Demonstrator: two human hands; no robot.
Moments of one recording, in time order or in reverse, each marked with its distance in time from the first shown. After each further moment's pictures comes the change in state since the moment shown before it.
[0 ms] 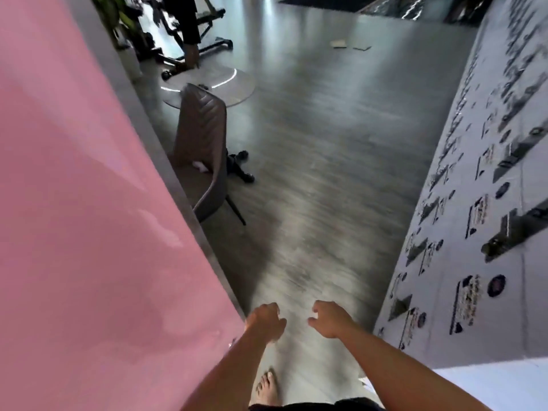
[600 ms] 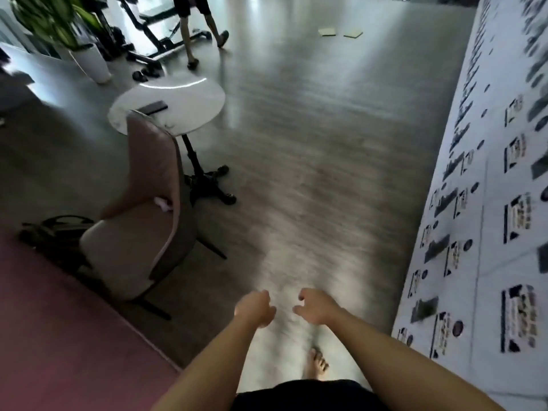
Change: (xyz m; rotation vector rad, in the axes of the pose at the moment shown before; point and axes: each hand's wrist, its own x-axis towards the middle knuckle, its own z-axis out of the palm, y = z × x) left_hand 0.259 0.120 -0.194 0.077 -0.021 0.012; right_hand 0.238 0.012 -0.232 0.081 -0.031 -0.077
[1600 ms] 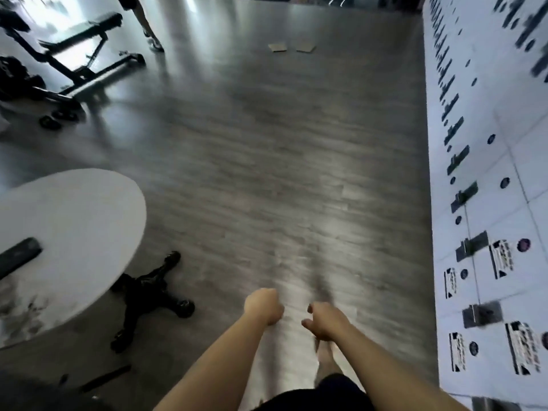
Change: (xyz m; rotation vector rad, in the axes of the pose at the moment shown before) left_hand 0.534 0.209 -0.424 0.156 -0.034 0.211; right_hand 0.459 0.029 -0.457 0.027 0.050 0.245
